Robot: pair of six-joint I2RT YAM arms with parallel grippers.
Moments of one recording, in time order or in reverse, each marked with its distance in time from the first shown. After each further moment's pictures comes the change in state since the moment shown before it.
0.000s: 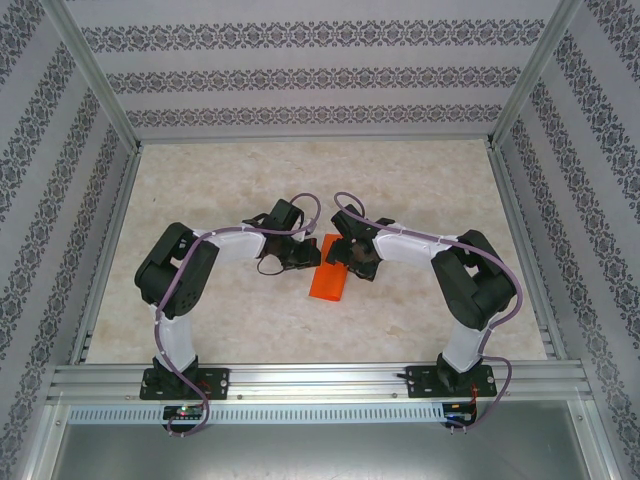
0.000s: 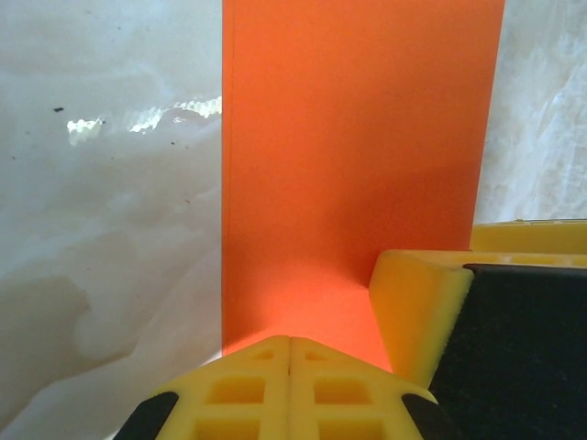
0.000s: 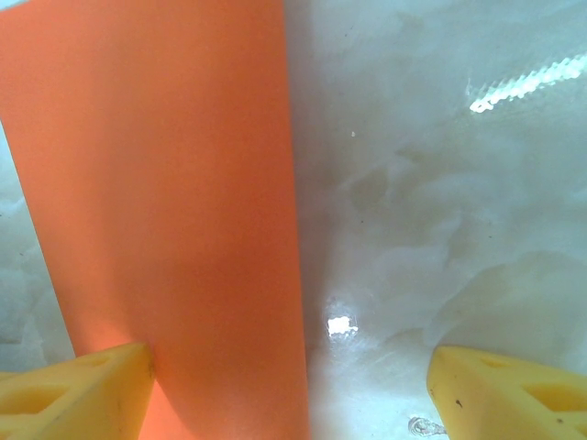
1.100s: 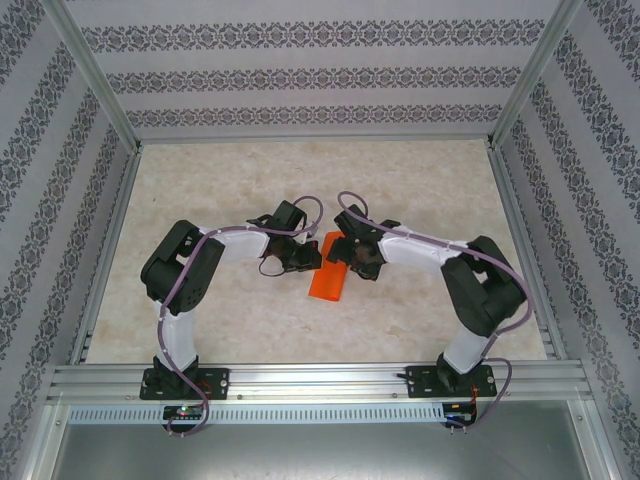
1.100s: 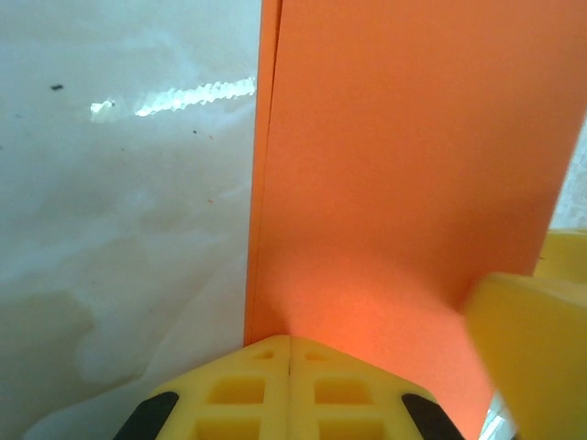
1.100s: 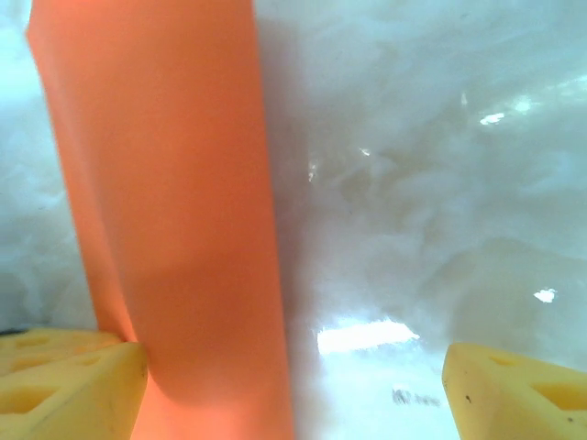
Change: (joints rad) left arm -0.005 0.043 0.024 -0.031 -0.008 0.009; right arm 0.004 -0.109 -0.052 0.019 0.027 -0.004
